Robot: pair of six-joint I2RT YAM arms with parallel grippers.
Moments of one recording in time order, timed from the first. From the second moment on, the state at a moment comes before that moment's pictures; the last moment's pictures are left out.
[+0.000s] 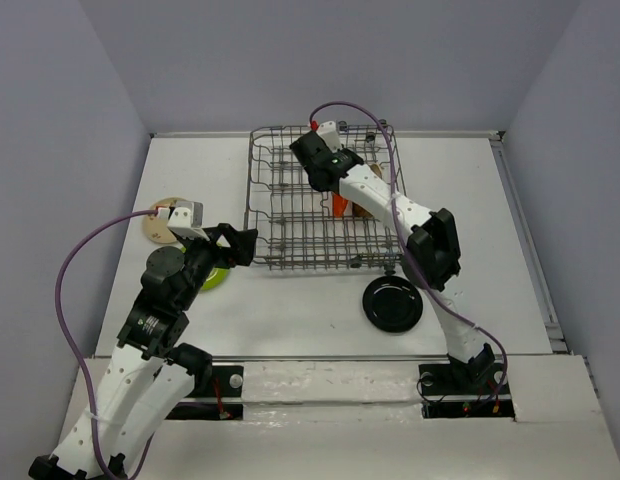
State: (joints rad) left arm -0.42 0.52 0.64 -0.23 -0.05 -0.38; right arm 0.71 2.30 2.24 -0.88 0.83 0.29
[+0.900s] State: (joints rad) left arm -0.42 0.54 0.64 -0.23 0.00 -0.38; right arm 0.71 1.15 1.11 -0.46 0.42 0.47
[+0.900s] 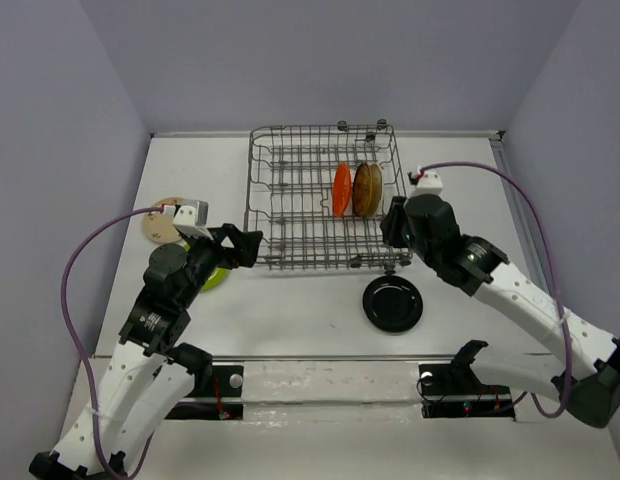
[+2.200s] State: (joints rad) left arm -0.47 0.44 0.64 -0.22 0.00 -0.38; right arm 0.70 1.05 0.54 -0.78 0.37 1.25
